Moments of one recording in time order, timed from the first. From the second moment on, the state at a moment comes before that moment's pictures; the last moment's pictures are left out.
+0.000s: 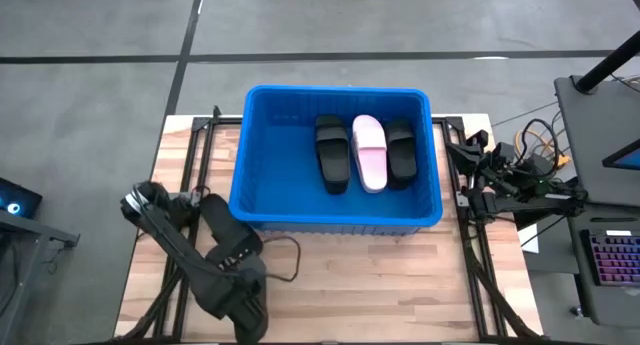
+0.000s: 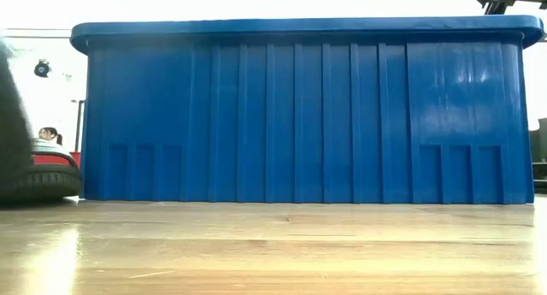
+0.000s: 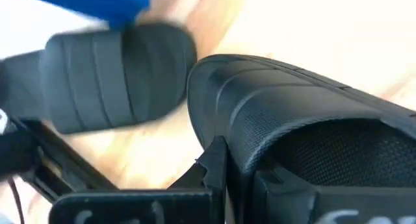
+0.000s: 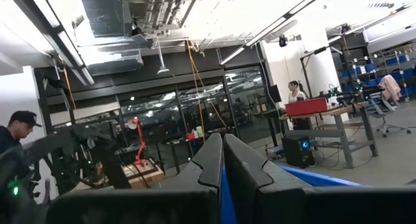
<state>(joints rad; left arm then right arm) -0.79 1.79 1.56 -1.46 -0.17 -1.45 0.05 0.02 0.35 0.11 0.42 0.05</state>
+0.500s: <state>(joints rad) -0.66 1.67 1.68 -1.07 -0.24 -1.00 0.05 0.02 0.35 0.06 0.42 0.05</state>
